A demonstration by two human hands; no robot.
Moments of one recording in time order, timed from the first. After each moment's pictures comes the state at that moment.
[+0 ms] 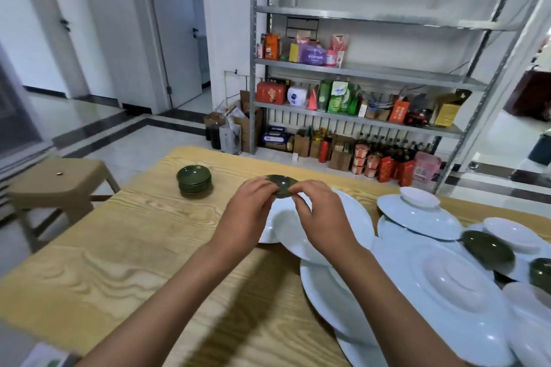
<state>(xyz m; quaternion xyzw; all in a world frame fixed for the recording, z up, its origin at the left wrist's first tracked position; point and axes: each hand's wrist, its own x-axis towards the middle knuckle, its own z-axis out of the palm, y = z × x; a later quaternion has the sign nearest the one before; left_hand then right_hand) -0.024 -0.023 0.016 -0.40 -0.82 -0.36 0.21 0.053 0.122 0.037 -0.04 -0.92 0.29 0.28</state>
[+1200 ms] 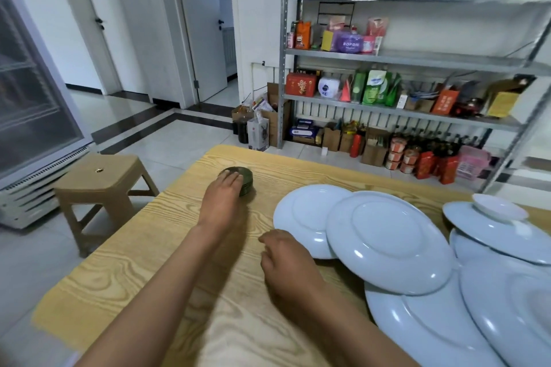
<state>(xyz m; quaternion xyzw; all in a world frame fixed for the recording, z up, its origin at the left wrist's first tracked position) -0.185 -0.120 -0.042 -0.25 -0.95 -0.10 0.17 -0.027 0.009 -0.055 0.03 -0.96 0.26 0.07</state>
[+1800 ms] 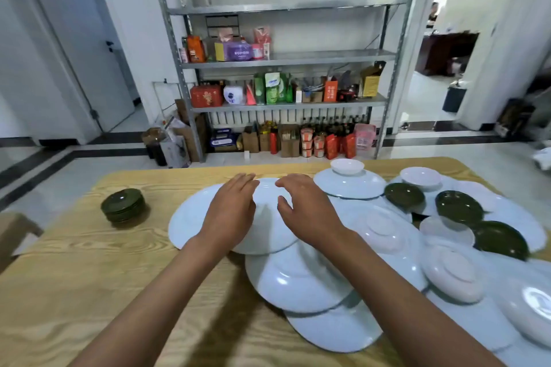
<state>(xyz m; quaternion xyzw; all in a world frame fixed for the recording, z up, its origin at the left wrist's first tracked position) -0.024 0.063 0.003 -0.48 -0.83 -0.22 0.19 0.108 0.187 0.033 -0.13 -0.94 0.21 0.25</state>
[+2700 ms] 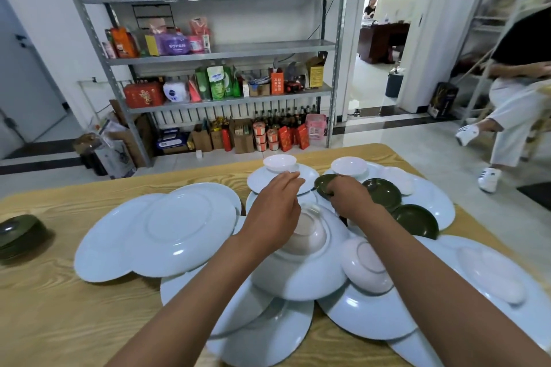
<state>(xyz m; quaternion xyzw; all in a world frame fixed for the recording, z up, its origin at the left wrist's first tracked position) 0.114 0.229 0.011 -0.59 -0.75 -0.30 0.05 0.202 0.418 -0.021 -0.38 -0.92 0.09 0.05</state>
